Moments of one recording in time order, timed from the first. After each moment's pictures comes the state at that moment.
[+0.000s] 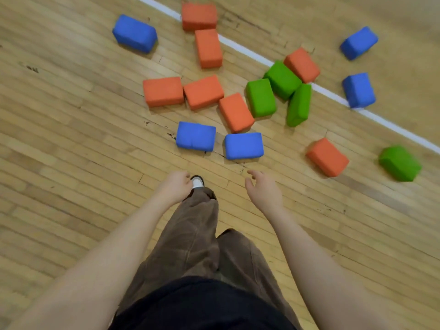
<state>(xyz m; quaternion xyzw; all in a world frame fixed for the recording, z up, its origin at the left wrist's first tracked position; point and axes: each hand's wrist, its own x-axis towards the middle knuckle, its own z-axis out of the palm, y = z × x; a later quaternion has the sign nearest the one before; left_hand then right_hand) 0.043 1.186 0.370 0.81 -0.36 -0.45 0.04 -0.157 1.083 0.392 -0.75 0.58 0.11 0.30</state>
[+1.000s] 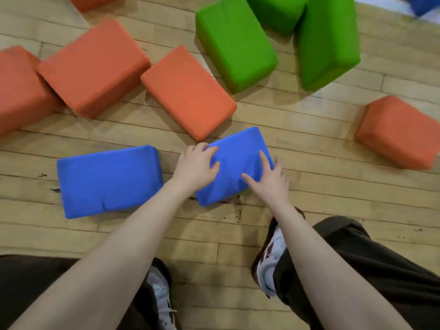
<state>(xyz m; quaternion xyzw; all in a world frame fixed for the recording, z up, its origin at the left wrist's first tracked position) -0.002 0.822 -0.167 0.70 -0.62 -0.36 -0.01 -0.200 0.816 -0.183 -0.61 0.71 0.13 0.31</state>
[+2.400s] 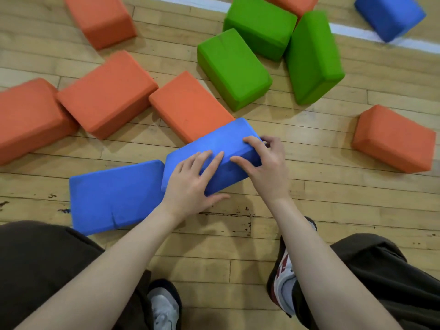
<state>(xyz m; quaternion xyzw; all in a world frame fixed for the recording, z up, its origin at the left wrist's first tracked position) 0.034 0.868 -0.169 0.59 -0.78 -0.07 0.20 -0.148 0.804 -0.146 -0.73 0.59 -0.29 0.18</state>
